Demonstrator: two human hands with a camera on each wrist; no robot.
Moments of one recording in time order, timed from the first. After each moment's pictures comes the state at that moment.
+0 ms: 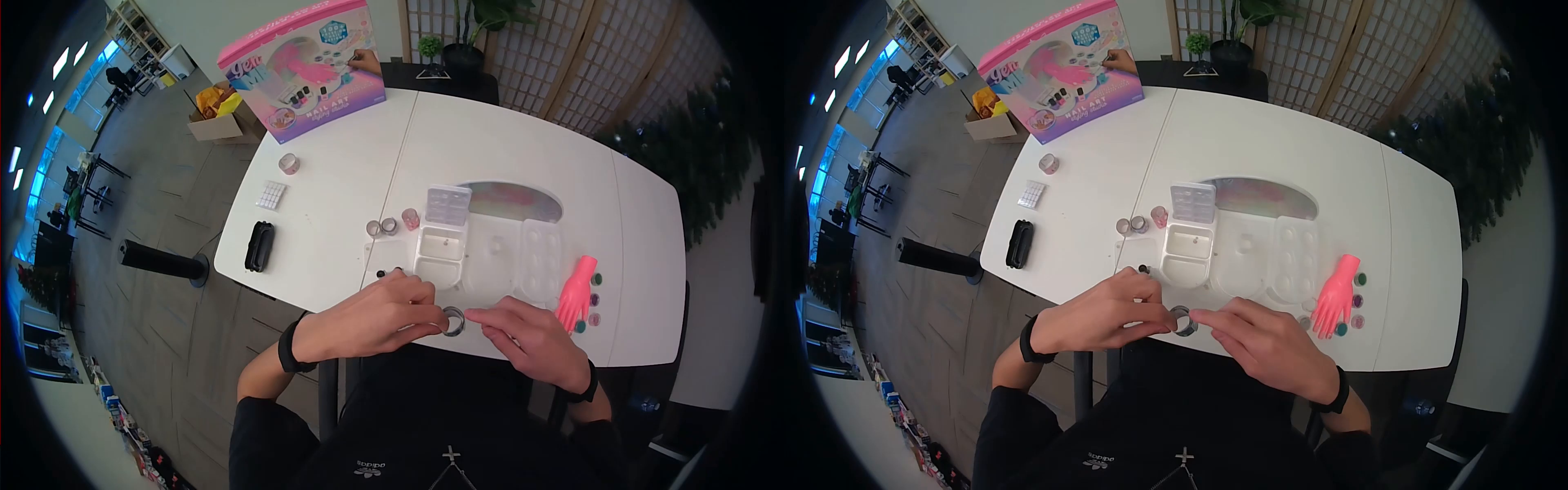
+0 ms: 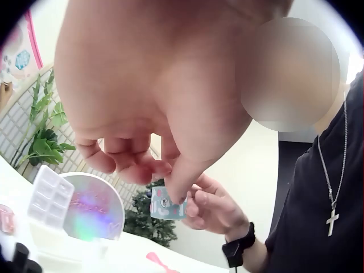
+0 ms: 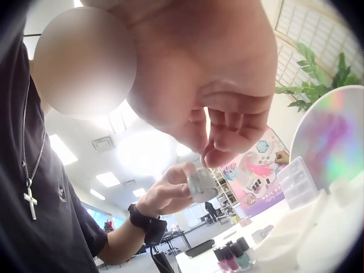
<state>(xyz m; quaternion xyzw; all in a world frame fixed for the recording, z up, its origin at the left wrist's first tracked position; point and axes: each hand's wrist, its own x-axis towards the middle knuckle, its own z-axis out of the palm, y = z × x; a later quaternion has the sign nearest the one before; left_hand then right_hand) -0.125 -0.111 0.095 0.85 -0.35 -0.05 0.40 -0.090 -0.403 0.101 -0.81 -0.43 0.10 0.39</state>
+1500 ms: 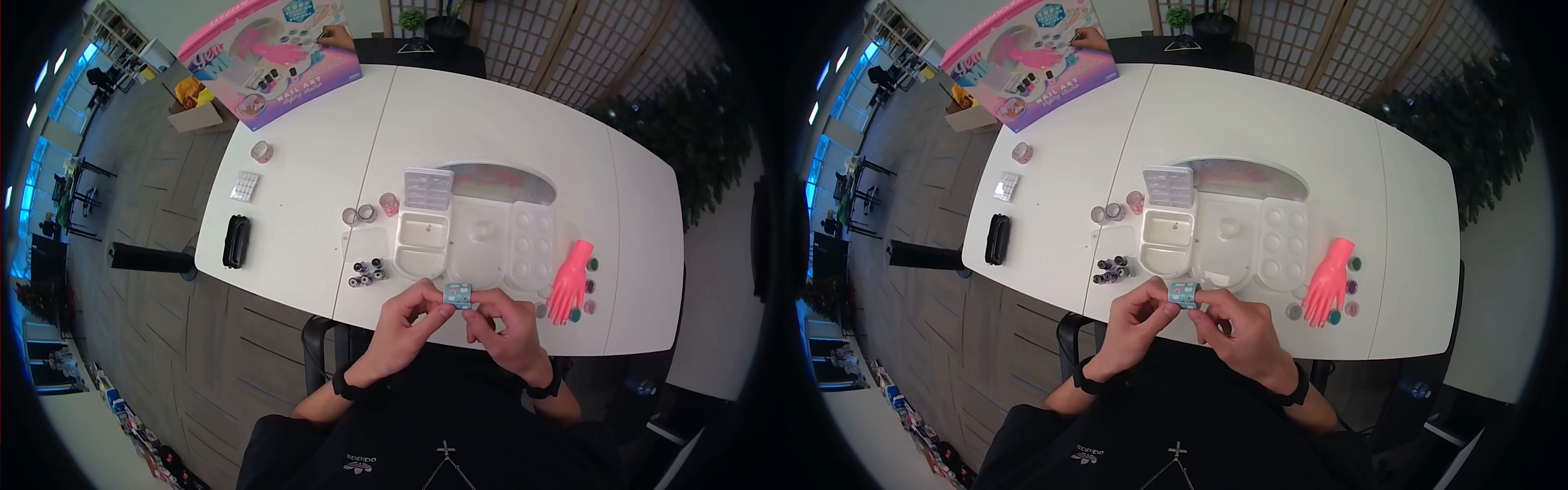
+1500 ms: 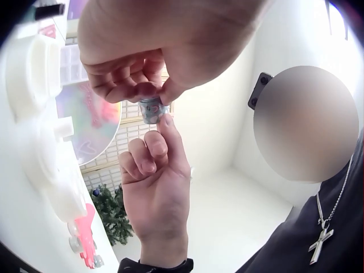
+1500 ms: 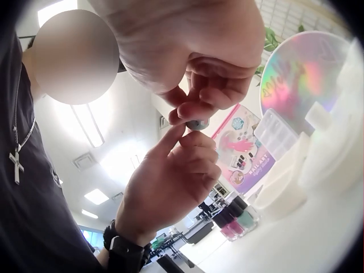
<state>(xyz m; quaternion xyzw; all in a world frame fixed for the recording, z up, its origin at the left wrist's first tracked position) -0.155 -0.197 0.007 0.59 0.02 -0.03 0.80 -0.099 -0.397 0.033 -0.76 -0.25 0.12 0.58</state>
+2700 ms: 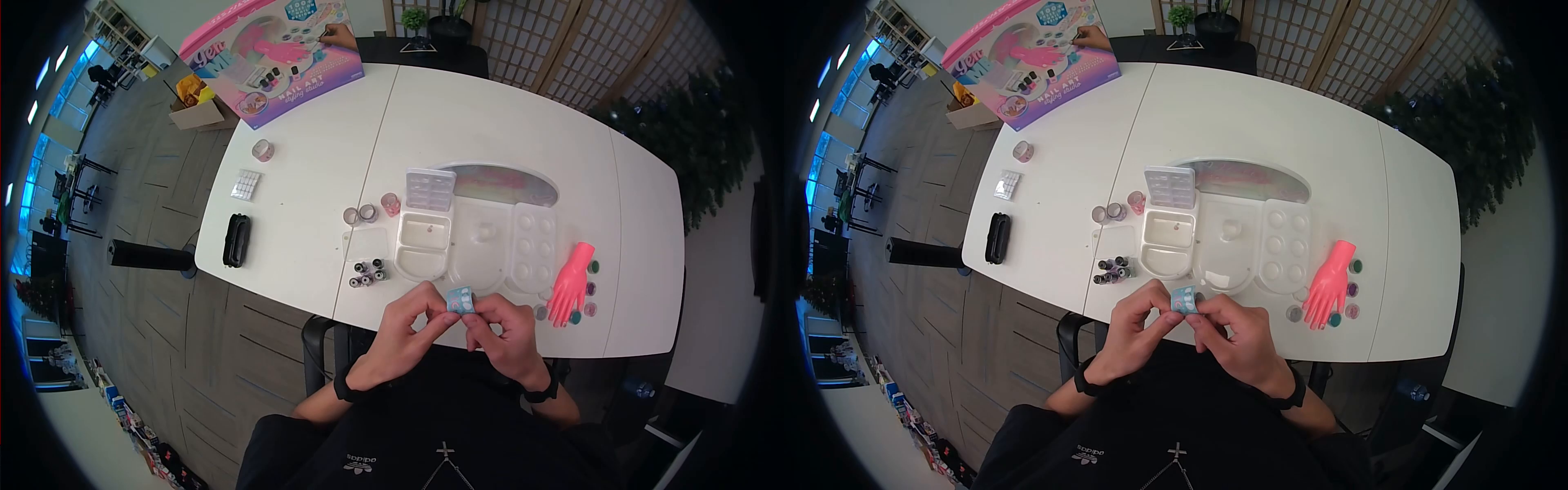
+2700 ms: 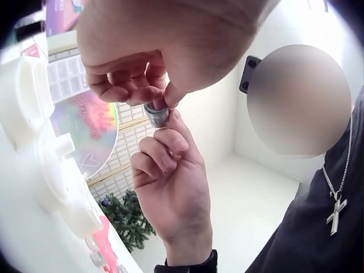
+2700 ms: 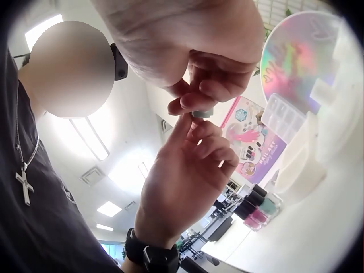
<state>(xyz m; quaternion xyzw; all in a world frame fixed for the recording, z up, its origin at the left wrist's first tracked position) -0.152 -0.194 0.016 0.71 -0.05 0.04 0.70 -0.104 -0.394 0.035 -0.73 -0.22 0.16 0.63</state>
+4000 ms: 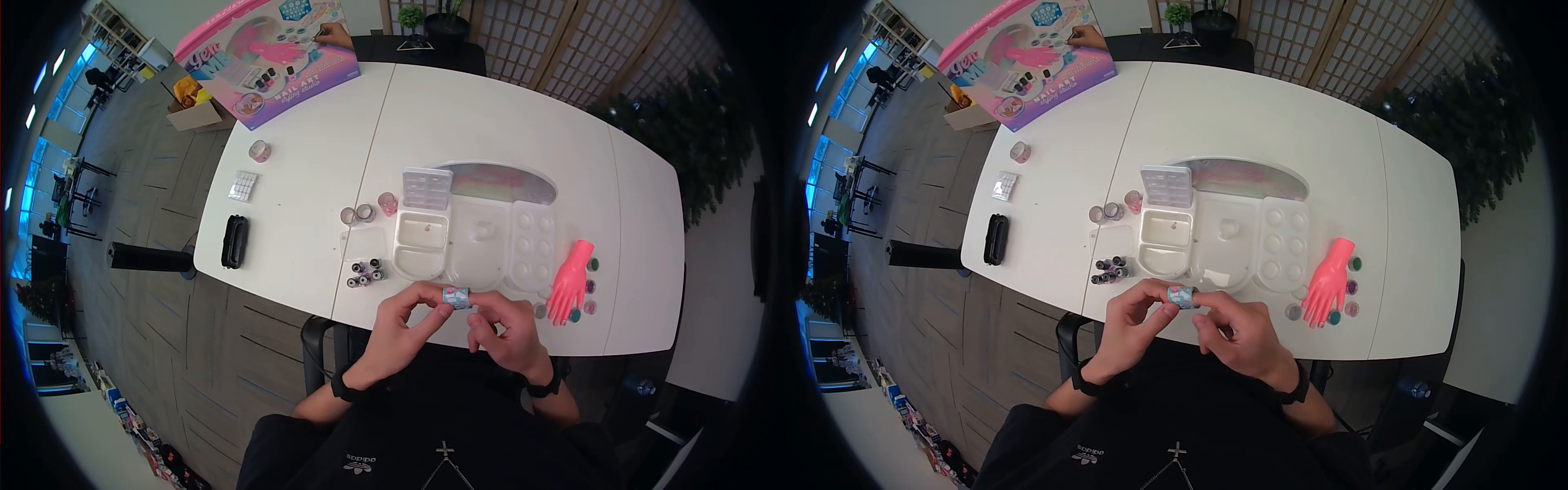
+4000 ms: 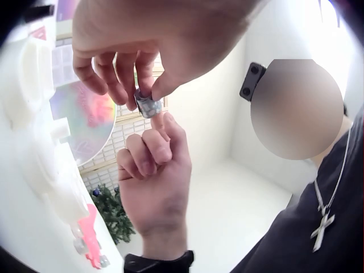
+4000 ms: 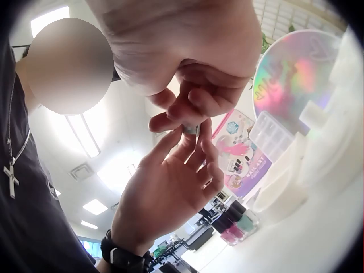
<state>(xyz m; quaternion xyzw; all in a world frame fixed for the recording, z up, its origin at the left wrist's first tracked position) -0.153 -0.197 0.008 0.64 0.04 -0.01 0.77 -0.093 -0.405 0.032 -0.74 -0.28 0.17 0.60</state>
